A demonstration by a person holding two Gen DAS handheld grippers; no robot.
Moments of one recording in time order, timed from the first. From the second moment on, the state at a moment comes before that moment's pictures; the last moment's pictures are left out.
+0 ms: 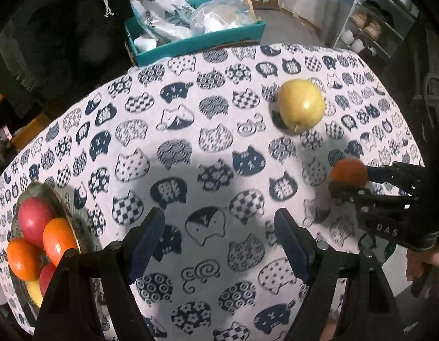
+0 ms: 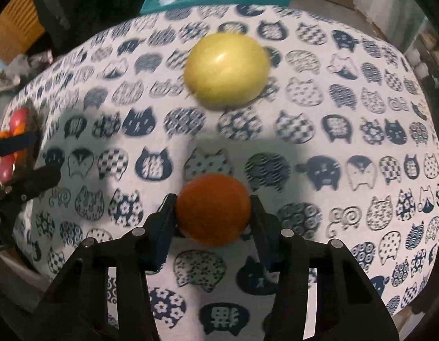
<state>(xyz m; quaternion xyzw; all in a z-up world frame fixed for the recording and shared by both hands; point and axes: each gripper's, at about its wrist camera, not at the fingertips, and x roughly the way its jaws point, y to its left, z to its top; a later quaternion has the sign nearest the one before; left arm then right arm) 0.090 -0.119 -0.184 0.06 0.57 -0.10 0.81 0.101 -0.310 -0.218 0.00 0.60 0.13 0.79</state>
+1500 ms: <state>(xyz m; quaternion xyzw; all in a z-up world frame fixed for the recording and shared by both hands) 0.203 -0.245 -0.246 0.04 0.58 -0.19 0.79 0.161 -0.414 -0.221 0.06 0.56 0.04 0.83</state>
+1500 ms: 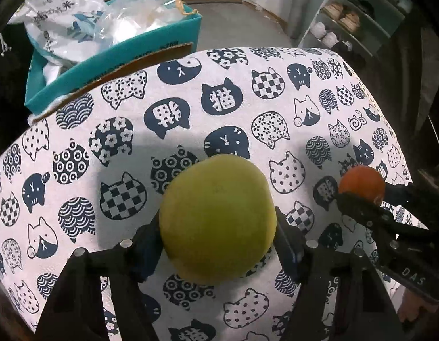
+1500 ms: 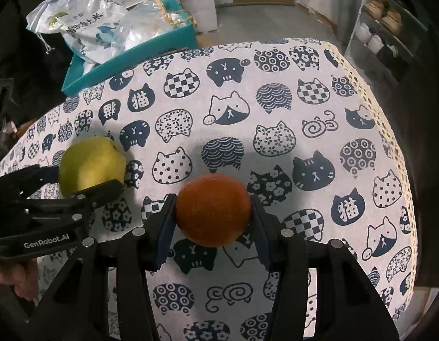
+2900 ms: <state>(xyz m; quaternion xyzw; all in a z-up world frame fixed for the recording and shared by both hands) 0.115 -0.175 -0.100 0.02 0.48 -0.17 0.86 0.122 -0.358 -0.097 0.03 0.46 0.09 0.88</state>
